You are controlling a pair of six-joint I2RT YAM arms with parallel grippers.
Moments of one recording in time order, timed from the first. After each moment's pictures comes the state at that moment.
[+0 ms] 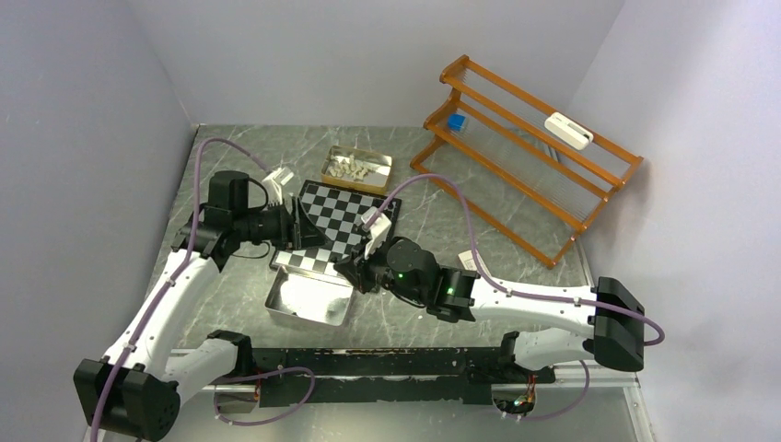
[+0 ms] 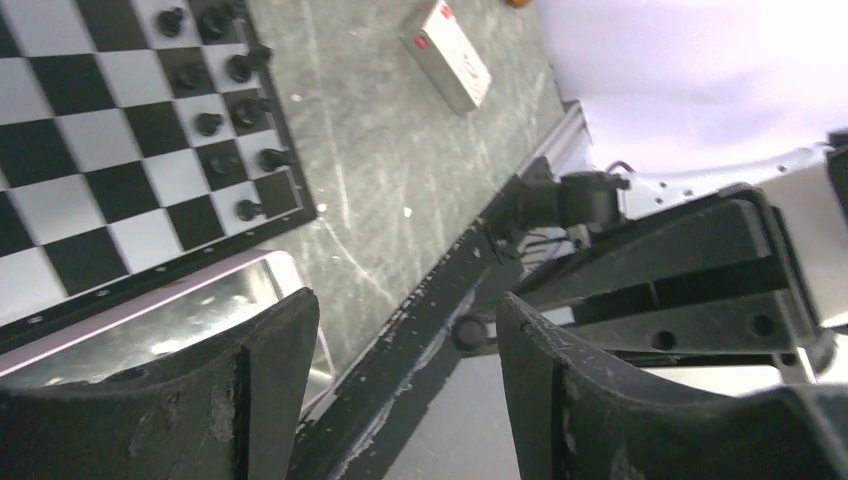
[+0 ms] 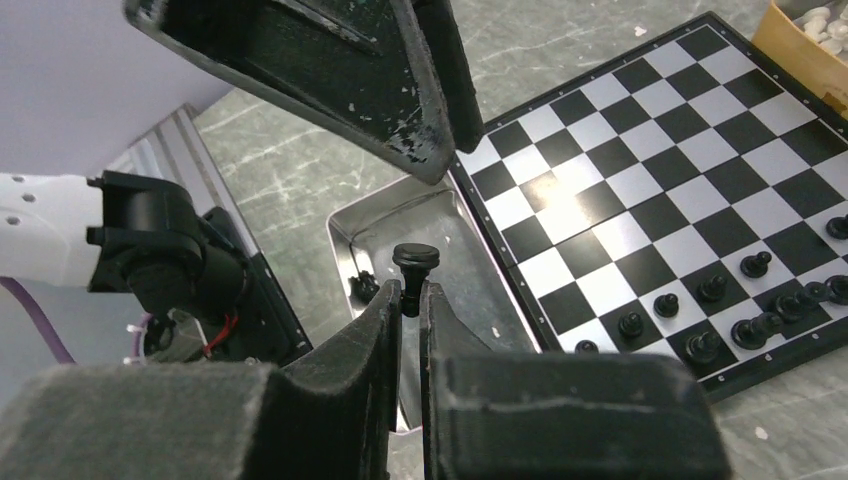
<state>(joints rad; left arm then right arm) -0.22 1.01 0.91 -0.58 0.81 -0.40 1.23 1.24 0.81 0.20 0.21 0.33</state>
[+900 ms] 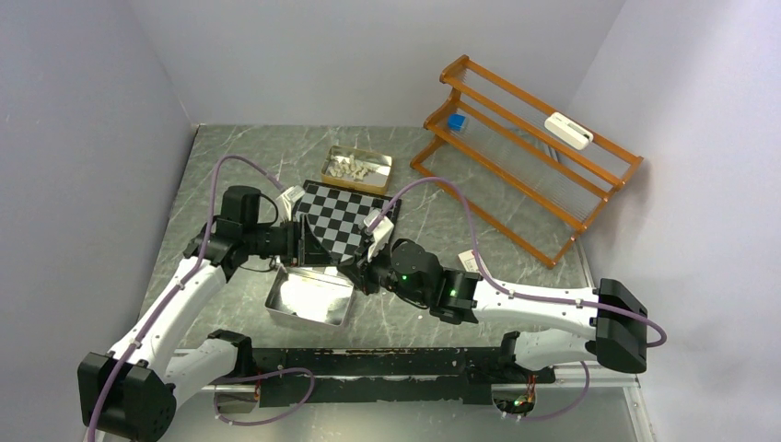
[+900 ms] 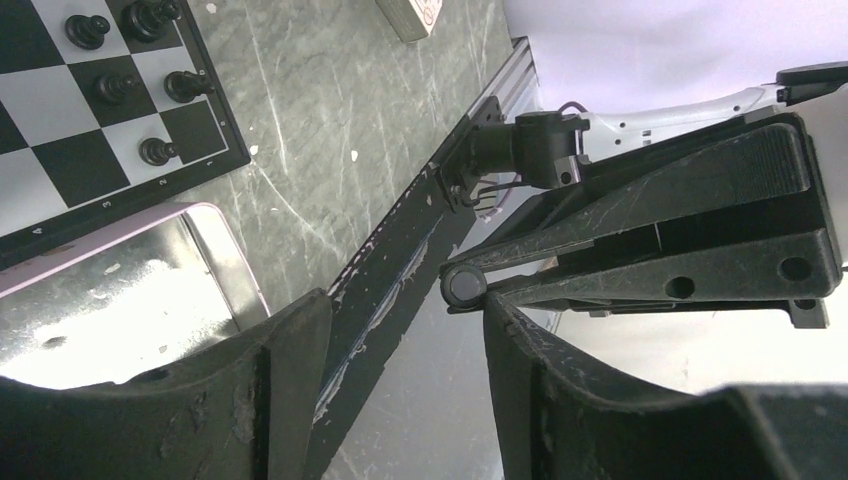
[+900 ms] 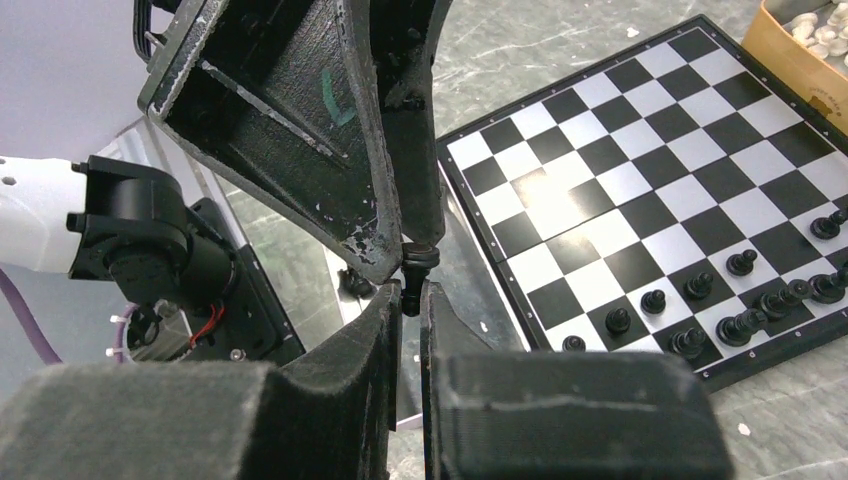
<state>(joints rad) -0.27 0.99 0.76 -0.50 0.95 -0.48 1.22 1.22 0.78 0.22 0.20 0.28</state>
